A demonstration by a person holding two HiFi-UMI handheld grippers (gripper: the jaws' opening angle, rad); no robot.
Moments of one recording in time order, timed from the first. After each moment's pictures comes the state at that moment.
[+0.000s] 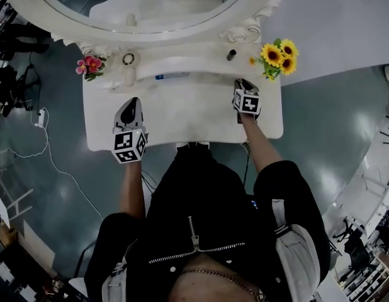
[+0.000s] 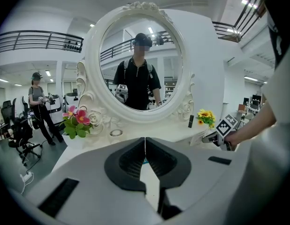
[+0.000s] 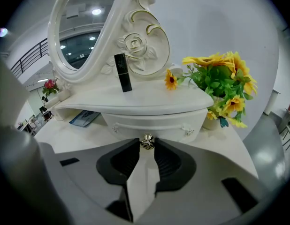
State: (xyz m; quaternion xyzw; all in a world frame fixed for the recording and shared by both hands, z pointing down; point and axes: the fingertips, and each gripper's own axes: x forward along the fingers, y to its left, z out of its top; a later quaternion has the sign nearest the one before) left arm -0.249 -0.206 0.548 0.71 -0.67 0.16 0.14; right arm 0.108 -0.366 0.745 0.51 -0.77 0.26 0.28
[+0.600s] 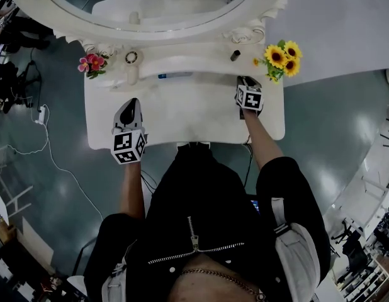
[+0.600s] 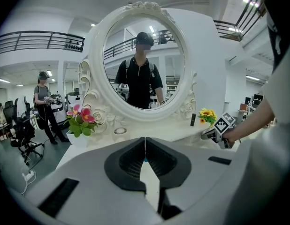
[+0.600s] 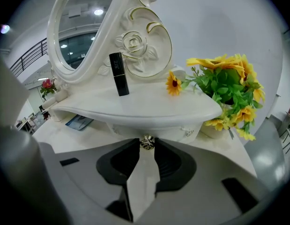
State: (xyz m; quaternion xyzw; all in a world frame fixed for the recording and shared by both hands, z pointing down) left arm -0.262 -0.199 0.550 0.71 -0.67 0.16 0.14; right arm 0.102 -0.387 0.746 0.51 -0.78 0.25 0.28
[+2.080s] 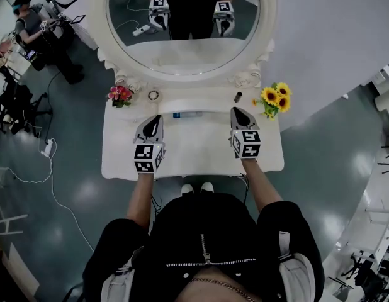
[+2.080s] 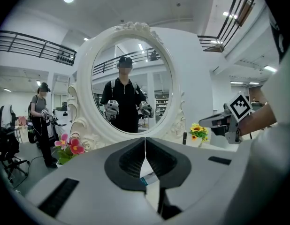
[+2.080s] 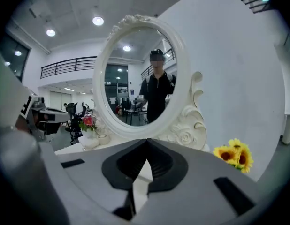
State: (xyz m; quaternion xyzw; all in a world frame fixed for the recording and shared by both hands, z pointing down) left arm -0.246 -0.219 0.486 0.77 -0.63 0.11 0.05; right arm 0.006 -0.314 0.521 0.47 -0.87 0.08 0.12
